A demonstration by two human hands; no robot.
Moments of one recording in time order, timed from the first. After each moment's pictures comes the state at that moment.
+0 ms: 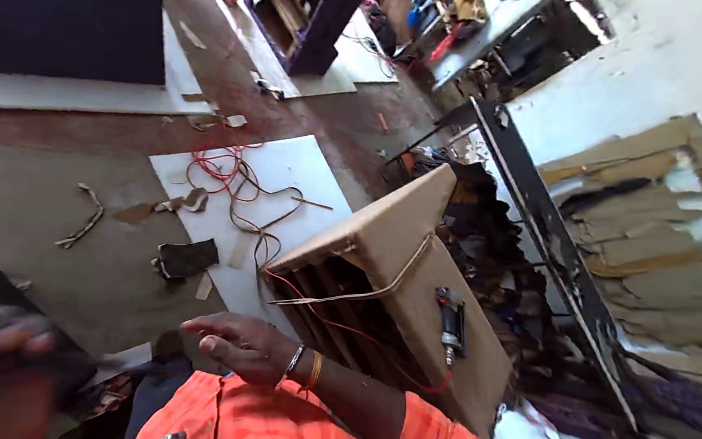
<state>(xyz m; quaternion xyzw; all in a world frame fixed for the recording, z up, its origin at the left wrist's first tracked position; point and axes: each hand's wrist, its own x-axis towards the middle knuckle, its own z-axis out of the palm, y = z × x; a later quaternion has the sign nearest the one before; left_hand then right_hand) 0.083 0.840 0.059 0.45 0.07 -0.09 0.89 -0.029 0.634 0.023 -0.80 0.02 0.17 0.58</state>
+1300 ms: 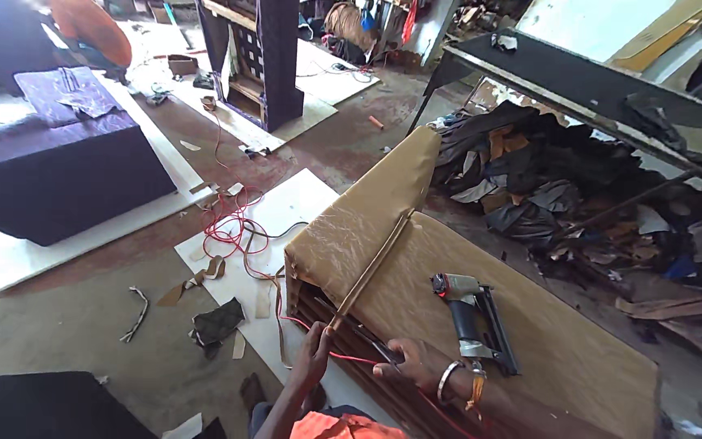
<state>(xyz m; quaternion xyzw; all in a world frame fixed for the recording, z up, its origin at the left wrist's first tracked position) -0.163 0.475 -0.135 0.65 -0.32 -0.41 0.55 -0.336 0.306 0.010 -0.79 0.35 0.34 0.36</state>
